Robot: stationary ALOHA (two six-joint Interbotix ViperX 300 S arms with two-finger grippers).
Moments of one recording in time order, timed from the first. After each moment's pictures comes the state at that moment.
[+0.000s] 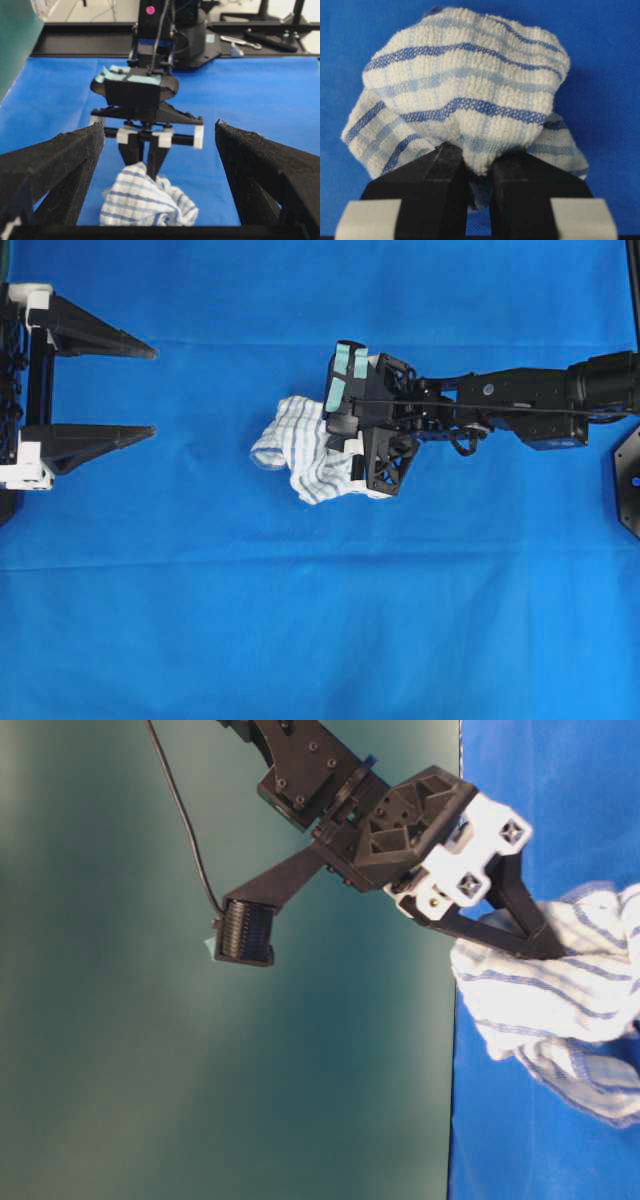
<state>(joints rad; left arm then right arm) 0.04 -0.83 0.96 -0.02 -0.10 0.06 -0.12 0.12 0.58 0.01 0.09 0.02</state>
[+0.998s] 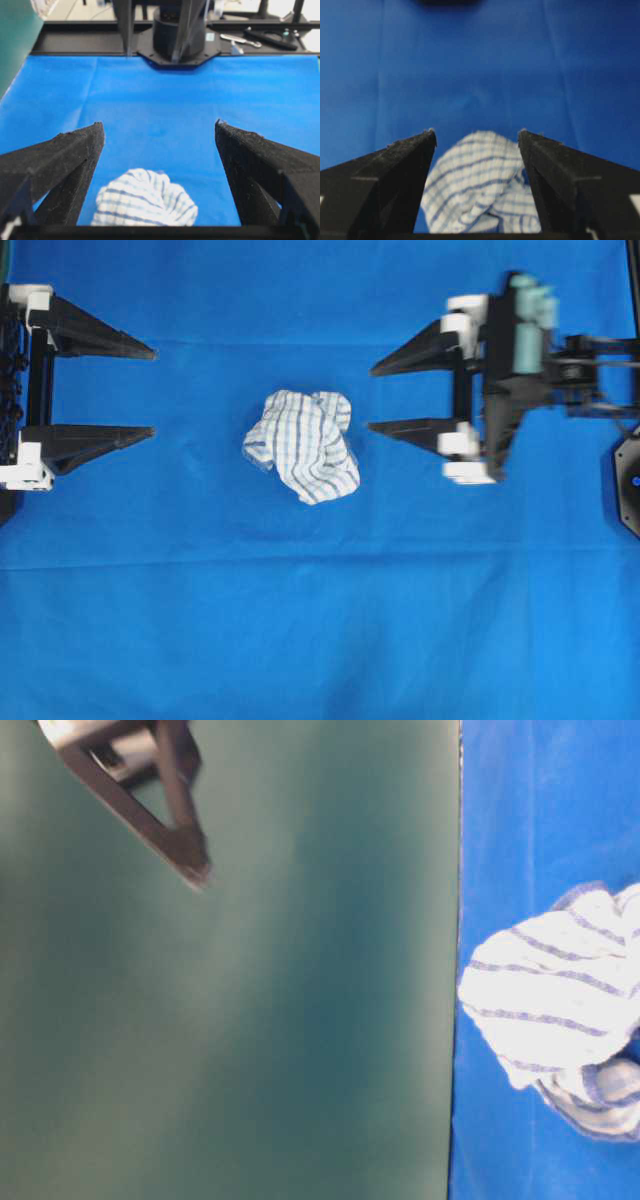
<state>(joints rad) 0.04 -0.83 0.97 -0.02 -0.10 0.06 -0.08 -0.46 0.74 -0.04 0.03 0.01</state>
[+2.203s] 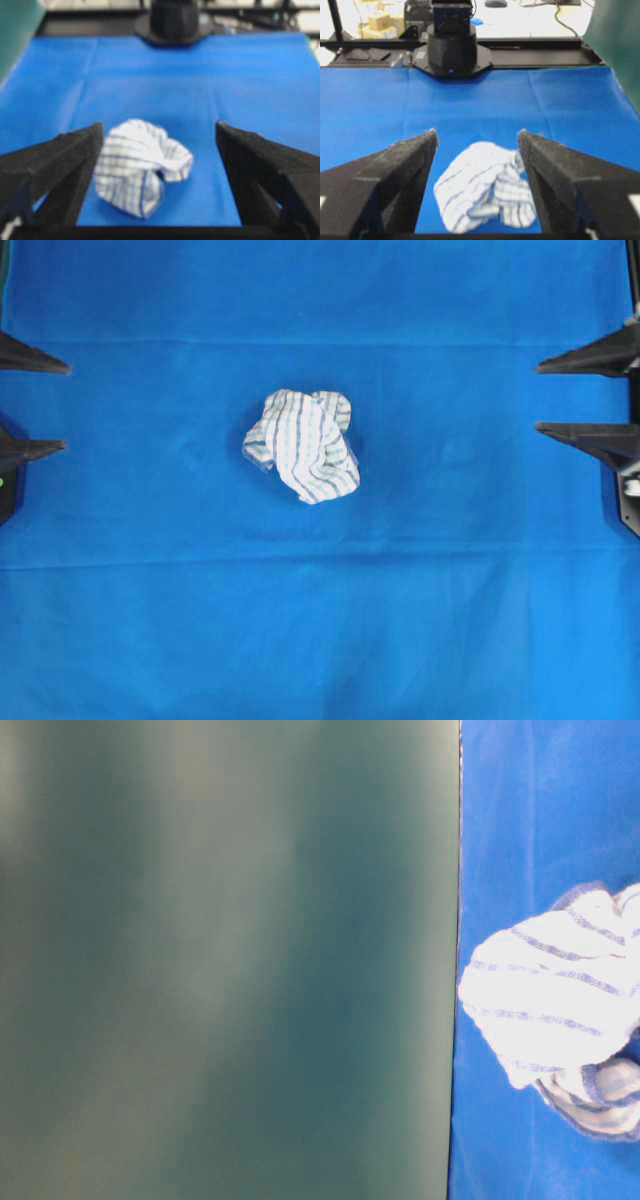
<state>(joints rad) 0.04 -1.27 1.18 -0.02 0.10 0.07 -0.08 -1.09 1.17 -0.03 -0.06 0.02</state>
